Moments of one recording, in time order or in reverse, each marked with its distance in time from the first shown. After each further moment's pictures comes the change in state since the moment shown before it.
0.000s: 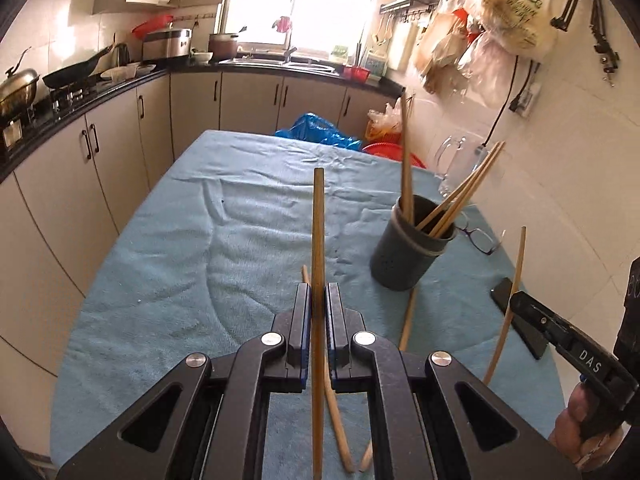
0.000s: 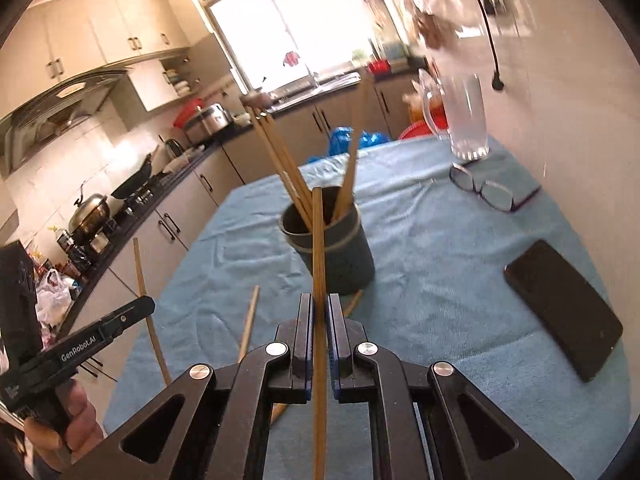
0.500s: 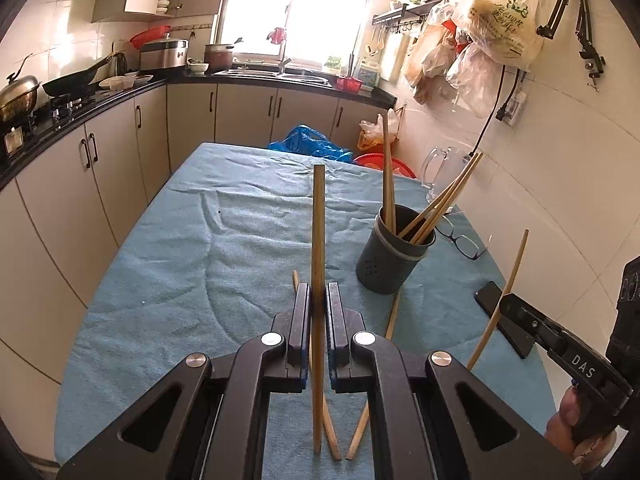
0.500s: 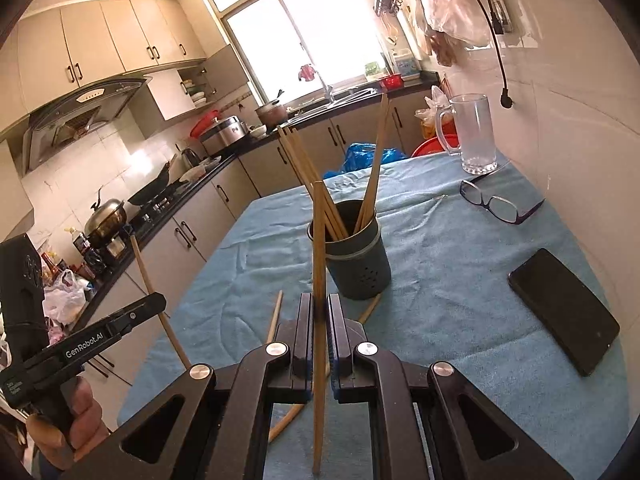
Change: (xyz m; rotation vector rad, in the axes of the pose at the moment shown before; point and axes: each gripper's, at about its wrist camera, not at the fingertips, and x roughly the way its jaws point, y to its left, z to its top) left arm -0.023 -0.007 -0.003 0.006 -0.035 -0.018; right arm -0.027 0.009 -0.005 -0.010 -0.040 0.046
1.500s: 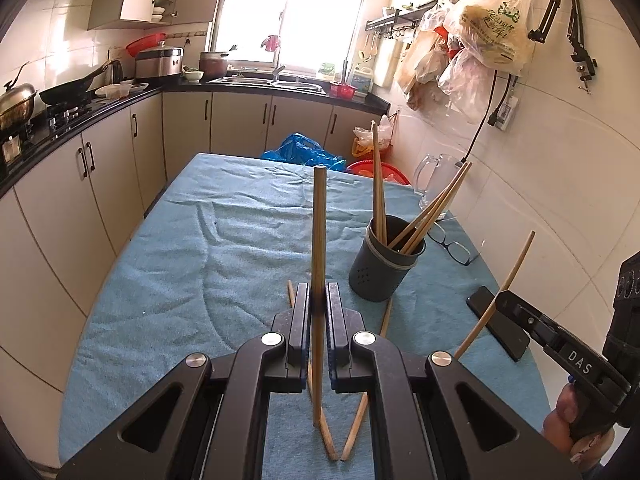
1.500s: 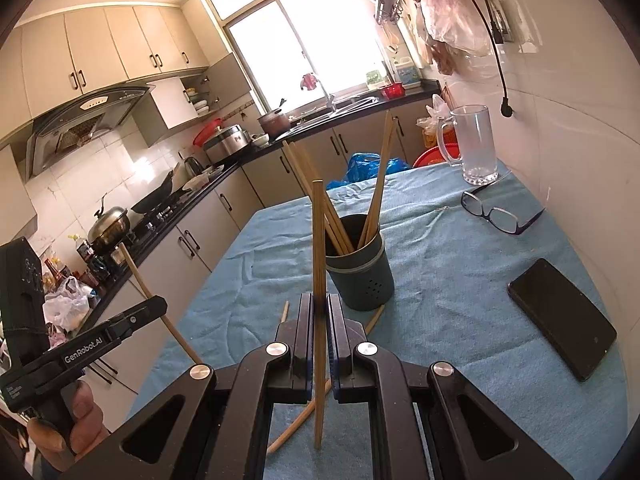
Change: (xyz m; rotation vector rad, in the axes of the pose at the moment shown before) left arm -0.009 -0.005 0.006 0.014 -0.022 -0.016; right arm -0.007 0.001 0.008 0.005 -0.032 0.005
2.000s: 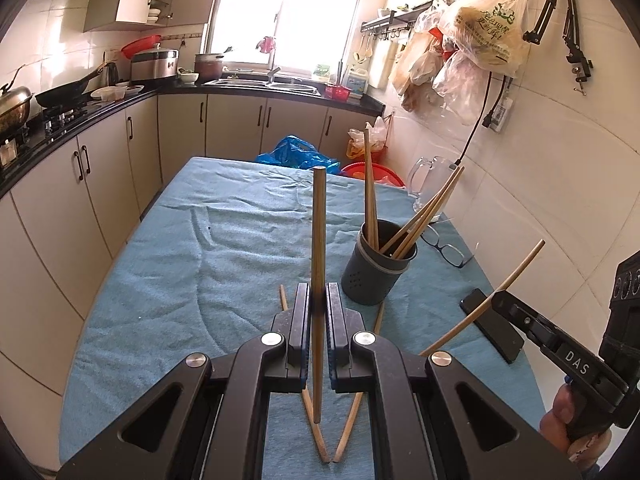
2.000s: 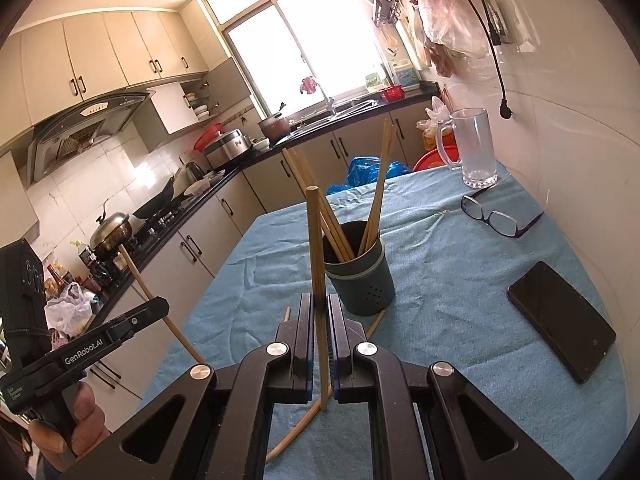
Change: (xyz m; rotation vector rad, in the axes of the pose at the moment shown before) left arm -0.002 -0.003 0.005 0.006 -0.003 -0.016; right arm -0.004 0.000 0.003 0.007 -0.014 0.008
